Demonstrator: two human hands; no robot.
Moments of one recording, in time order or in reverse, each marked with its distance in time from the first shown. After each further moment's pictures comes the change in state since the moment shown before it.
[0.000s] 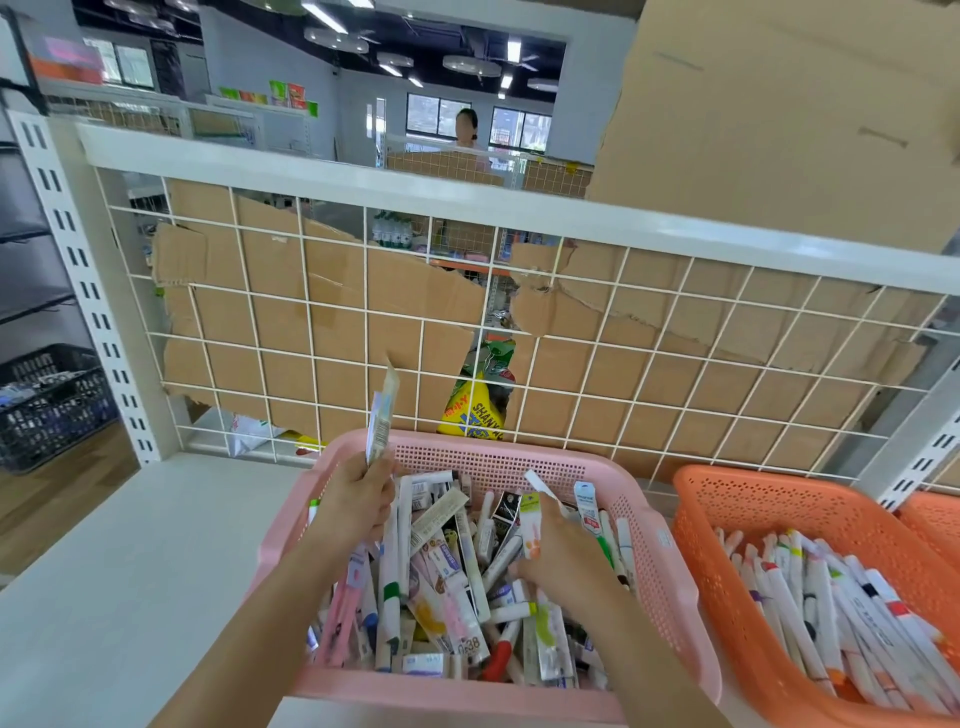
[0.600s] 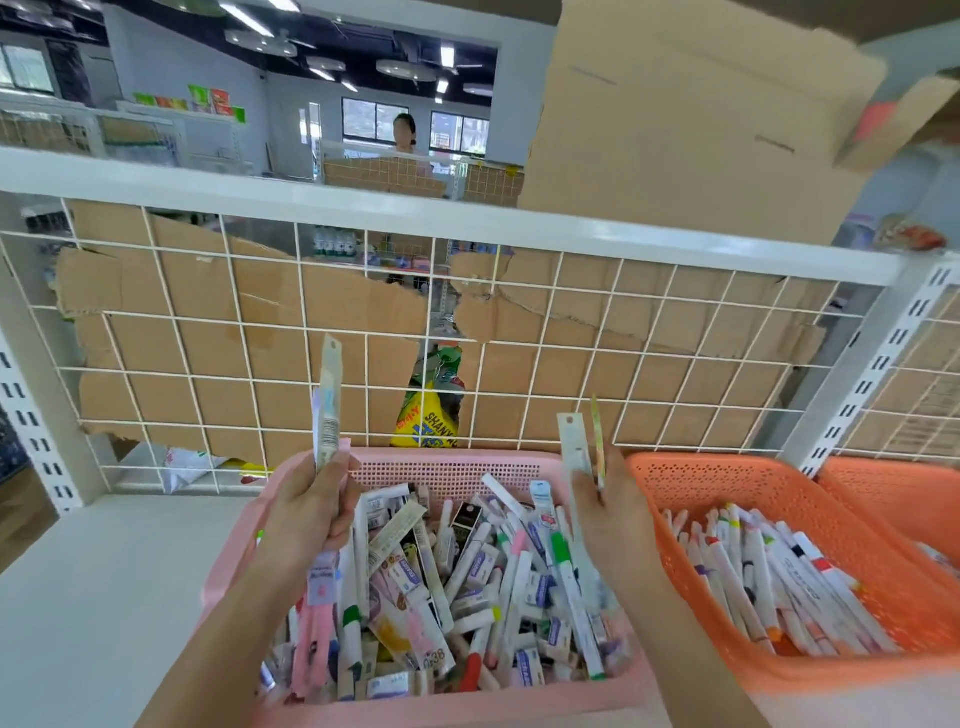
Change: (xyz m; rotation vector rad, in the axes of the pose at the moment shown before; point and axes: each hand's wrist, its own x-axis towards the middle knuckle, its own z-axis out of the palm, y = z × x) left_hand -0.006 0.013 0.000 -0.108 -0.036 0.141; right_hand -0.019 0.038 -0.042 0.448 0.645 -0.050
